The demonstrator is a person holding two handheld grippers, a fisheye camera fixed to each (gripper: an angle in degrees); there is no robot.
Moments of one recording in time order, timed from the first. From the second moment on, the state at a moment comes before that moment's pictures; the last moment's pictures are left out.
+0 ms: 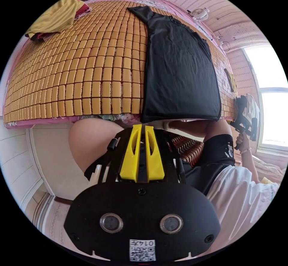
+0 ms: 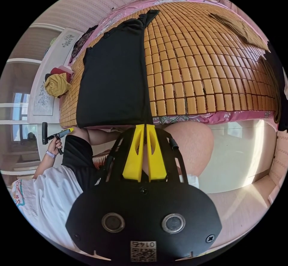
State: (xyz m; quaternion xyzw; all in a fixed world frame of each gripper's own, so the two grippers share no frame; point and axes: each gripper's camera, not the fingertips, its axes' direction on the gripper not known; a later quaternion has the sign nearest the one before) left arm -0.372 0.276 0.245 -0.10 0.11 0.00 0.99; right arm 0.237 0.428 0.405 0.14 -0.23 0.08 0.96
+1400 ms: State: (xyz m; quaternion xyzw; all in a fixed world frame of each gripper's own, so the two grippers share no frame) left arm -0.405 -0.023 0.234 0.06 0.16 -0.01 0.99; right arm 0.047 0.137 0.345 0.09 -0.33 -0.14 0.93
